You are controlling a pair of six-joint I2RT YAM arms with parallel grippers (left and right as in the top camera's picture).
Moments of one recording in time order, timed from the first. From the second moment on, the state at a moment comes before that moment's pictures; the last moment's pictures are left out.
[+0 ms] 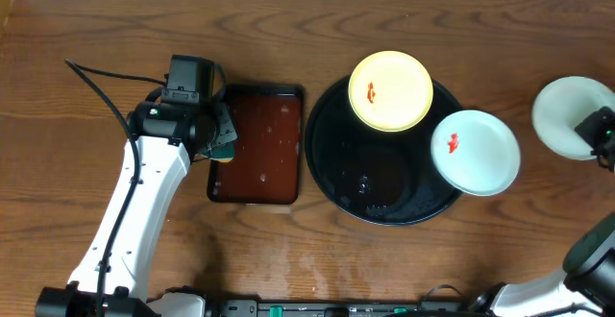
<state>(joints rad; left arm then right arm) -0.13 1.43 1.19 -0.95 -0.06 -0.46 -0.67 1.78 1.10 -0.22 -0.18 0.21</state>
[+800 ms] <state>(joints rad) -0.13 1.43 1.19 -0.96 -0.06 -0.46 -0.22 1.80 1.10 -0.60 -0.37 -0.05</state>
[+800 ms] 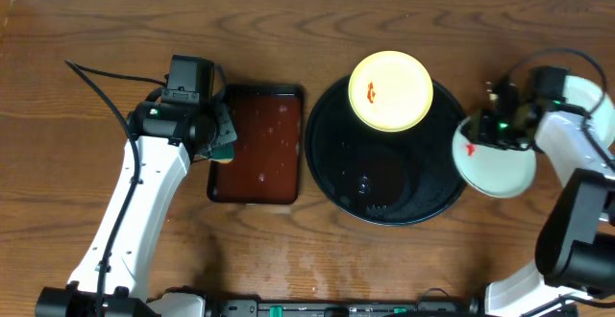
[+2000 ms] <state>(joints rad) -0.13 1.43 1.19 -0.97 -0.06 -0.46 -0.47 1.63 1.04 -0.64 -0.10 0.04</state>
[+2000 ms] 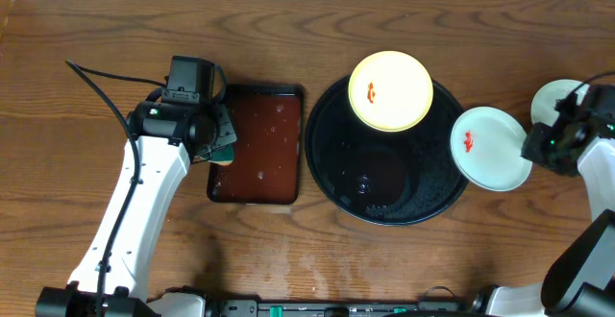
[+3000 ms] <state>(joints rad) -0.13 1.43 1.19 -0.97 -0.06 -0.46 -0.61 1.85 1.03 -0.50 -0.35 -0.09</state>
